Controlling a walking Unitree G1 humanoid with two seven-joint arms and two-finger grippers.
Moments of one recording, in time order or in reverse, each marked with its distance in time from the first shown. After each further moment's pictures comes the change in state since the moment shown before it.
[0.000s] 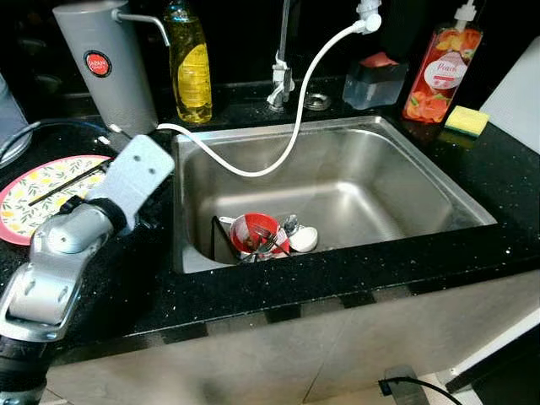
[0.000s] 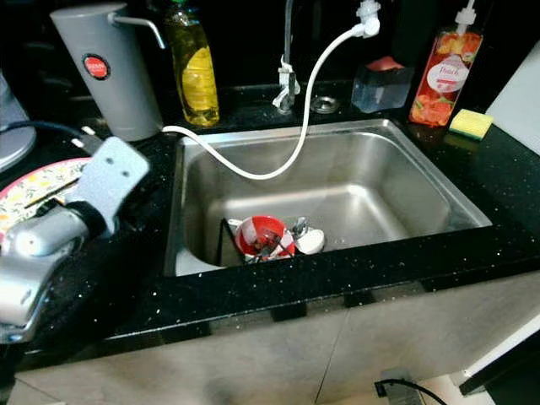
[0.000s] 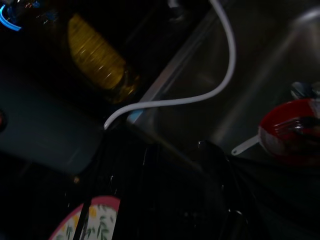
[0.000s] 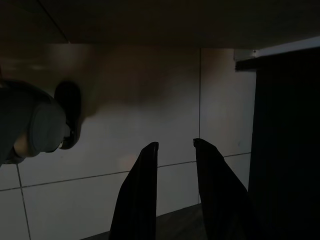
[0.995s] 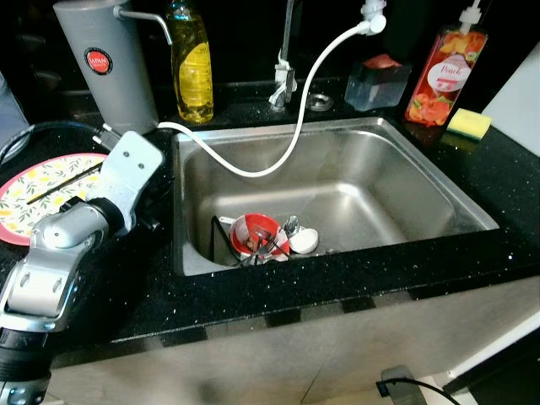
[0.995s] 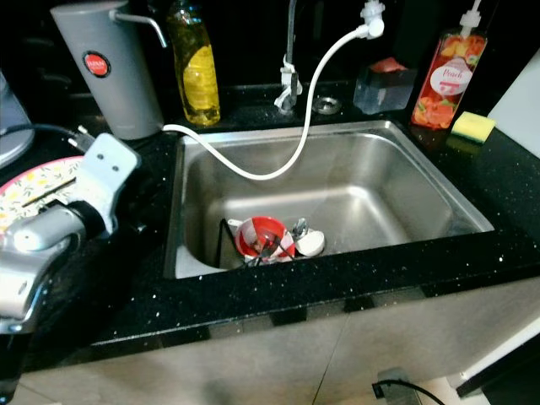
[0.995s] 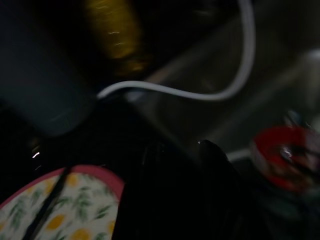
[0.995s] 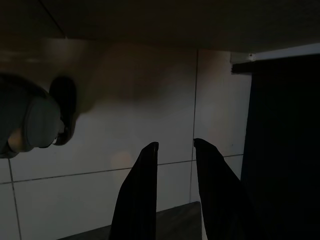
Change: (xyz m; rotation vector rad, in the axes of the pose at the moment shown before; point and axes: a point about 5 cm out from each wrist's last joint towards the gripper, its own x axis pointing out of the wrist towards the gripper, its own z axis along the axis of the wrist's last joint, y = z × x) left arm 0.006 0.019 -0.022 -0.356 -0.002 0.104; right arm 0.000 0.002 0.000 -0.031 0.009 0.014
